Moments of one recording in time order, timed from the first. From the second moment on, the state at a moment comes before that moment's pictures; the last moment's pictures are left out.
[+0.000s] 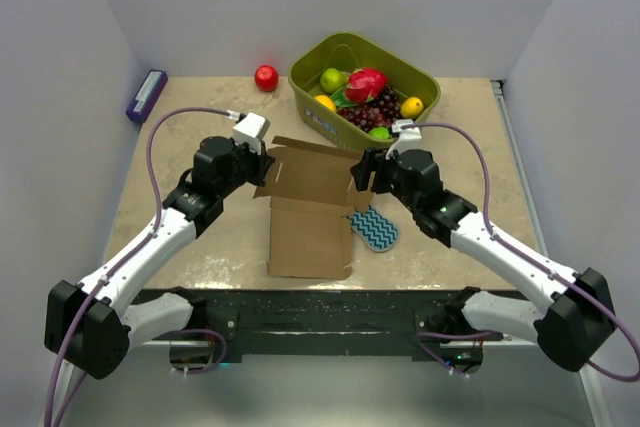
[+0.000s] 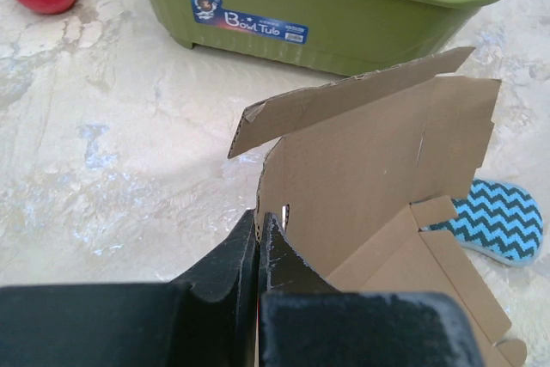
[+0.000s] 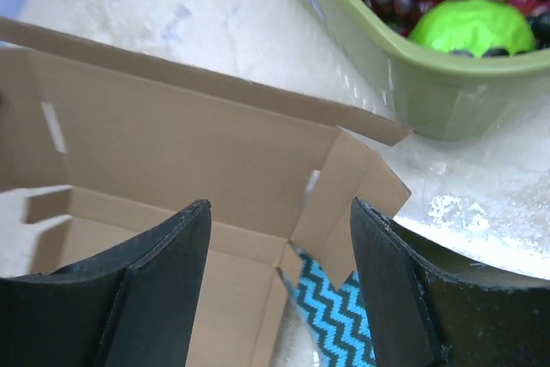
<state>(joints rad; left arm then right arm) -0.45 1.10 0.80 -0.04 0.09 -0.07 0.64 1.14 0.80 -0.02 0.18 0.40</state>
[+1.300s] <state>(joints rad) -0.45 1.10 0.80 -0.03 0.14 -0.08 1.00 1.63 1.02 0.21 0.04 0.69</state>
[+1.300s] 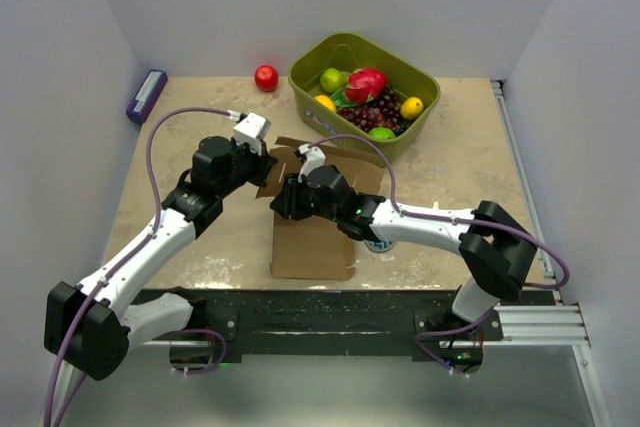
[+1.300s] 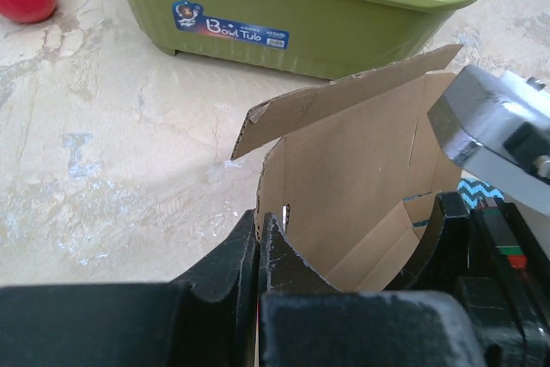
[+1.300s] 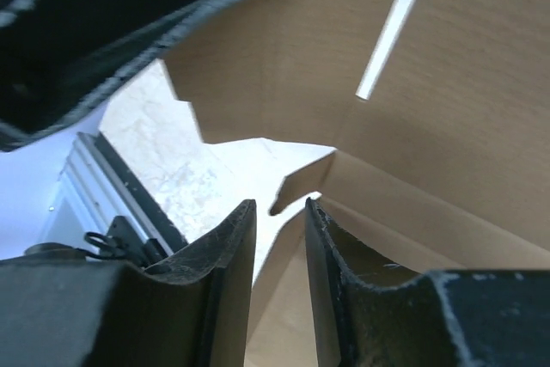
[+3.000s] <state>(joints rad) -0.45 1.09 0.79 0.04 0.33 -0.07 0.93 1.70 0.91 0.29 0.28 0.75</state>
